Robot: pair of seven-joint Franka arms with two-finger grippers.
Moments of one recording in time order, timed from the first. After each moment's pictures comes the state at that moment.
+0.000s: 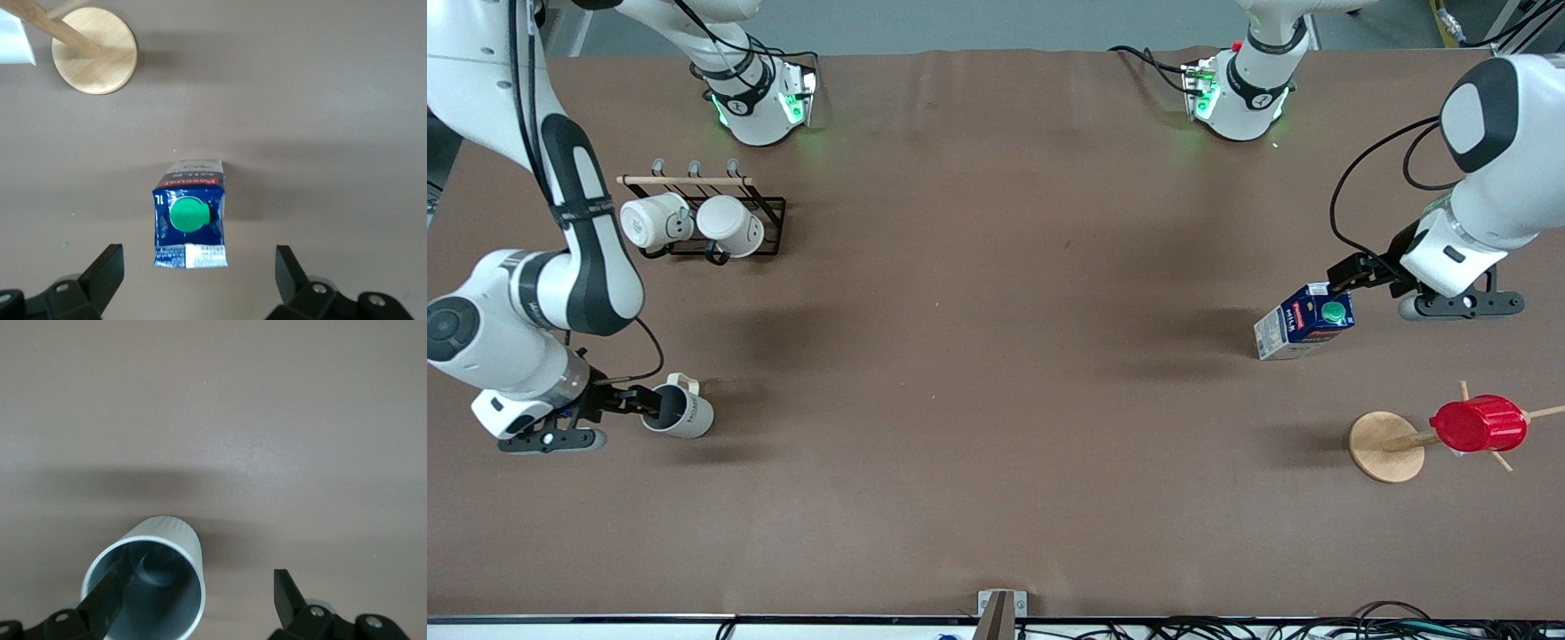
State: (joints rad) left arm 0.04 -0.01 -0.06 -2.06 -0.05 2.06 -0.01; right arm -0.04 0.54 -0.07 -1.74 -0.02 2.39 -0.17
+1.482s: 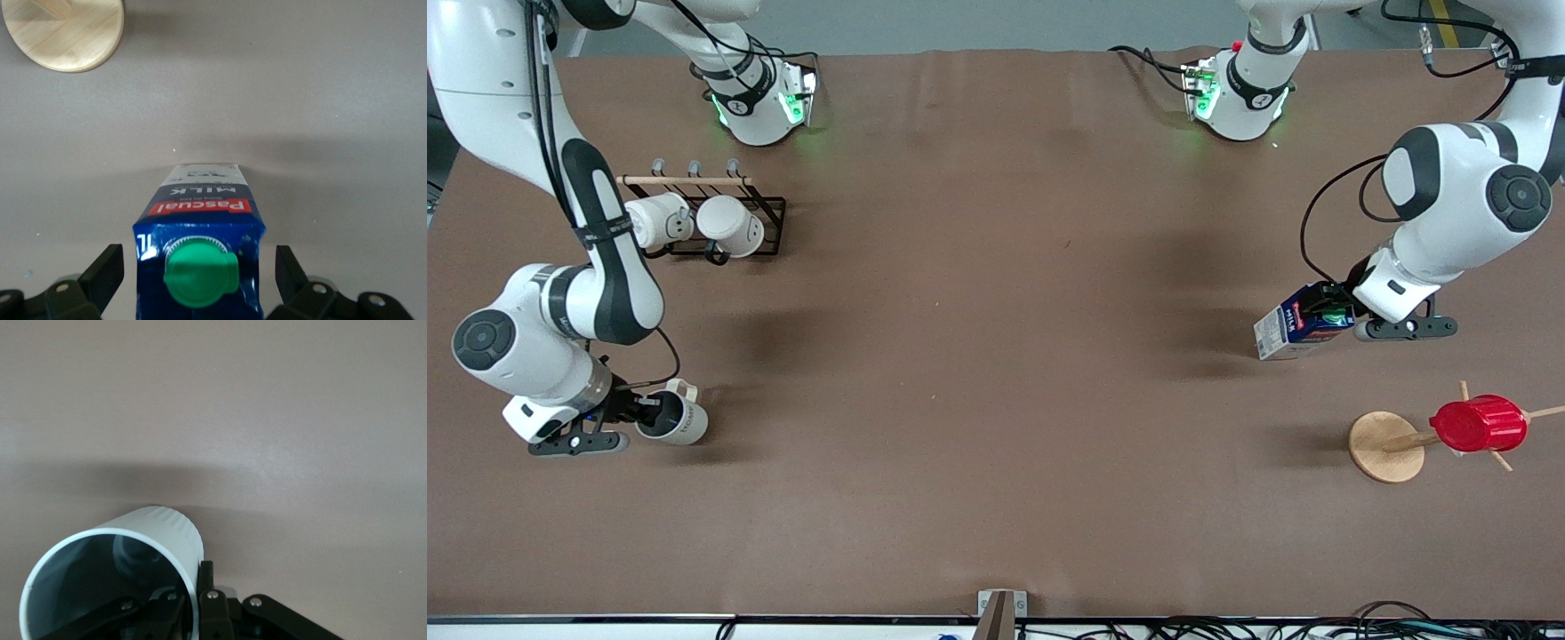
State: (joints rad) left arm 0.06 0.09 -0.06 -2.22 -0.05 2.31 0.01; right arm -0.03 0.57 -0.07 -1.71 -0.01 2.37 -0.19
